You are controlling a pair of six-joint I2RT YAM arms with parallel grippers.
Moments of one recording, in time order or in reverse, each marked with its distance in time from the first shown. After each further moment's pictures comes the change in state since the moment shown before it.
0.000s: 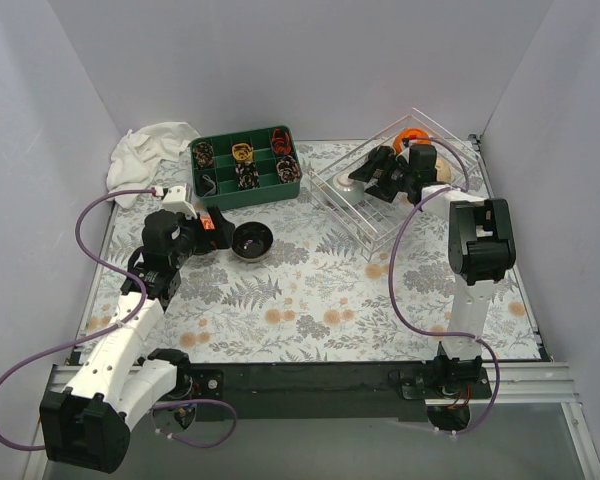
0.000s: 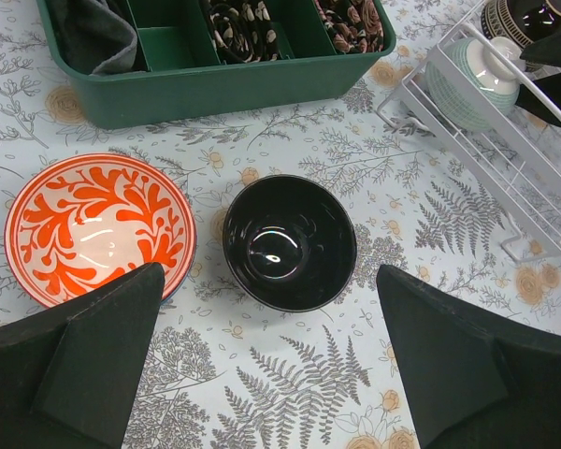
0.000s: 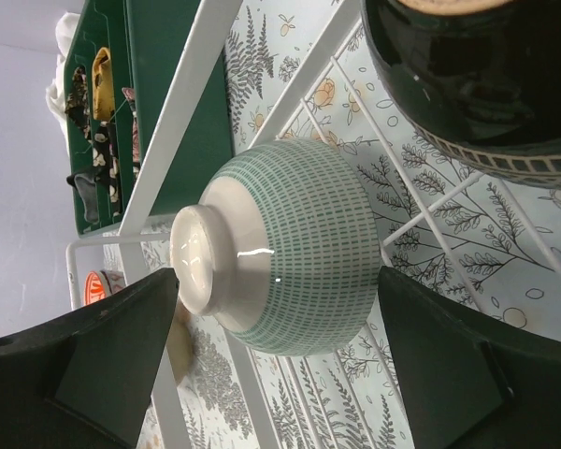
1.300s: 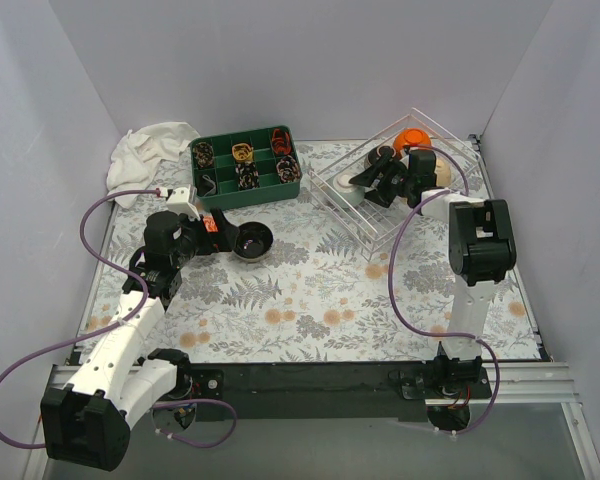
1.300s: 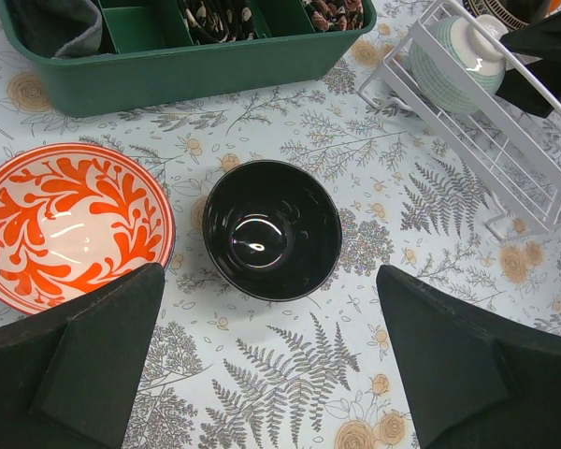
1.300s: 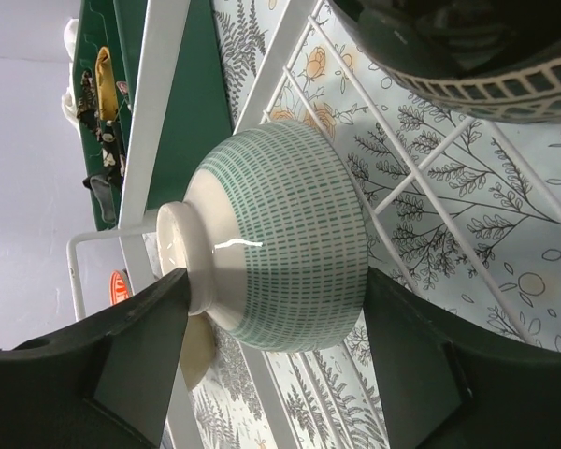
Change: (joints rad) left arm -0.002 0.012 -0.010 0.001 0.062 -0.003; right arm 0.005 -0.003 -0.052 0.028 -0.015 0.106
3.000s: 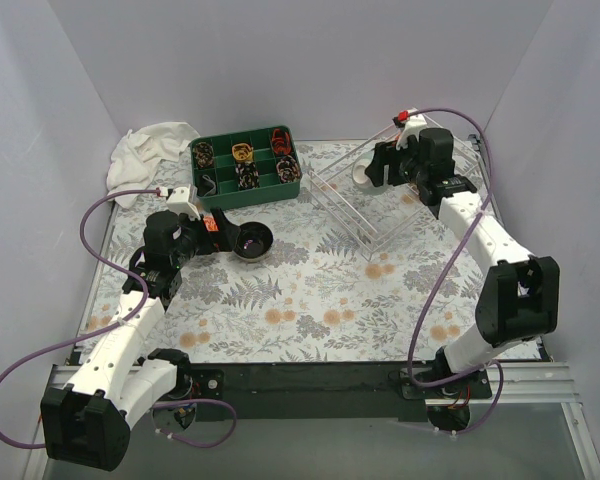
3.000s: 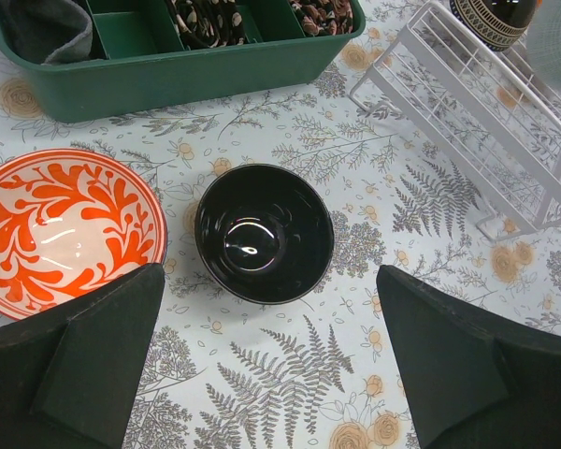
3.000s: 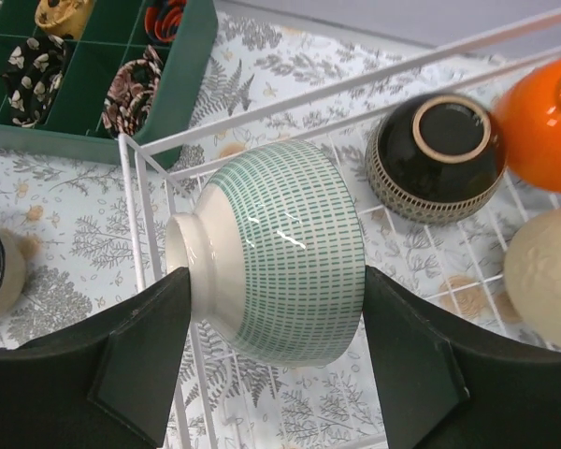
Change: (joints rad) left arm 0.000 0.000 -0.001 0.014 0.016 -0.006; right arm 0.077 -0.466 -0.031 -0.328 0.290 -0.780
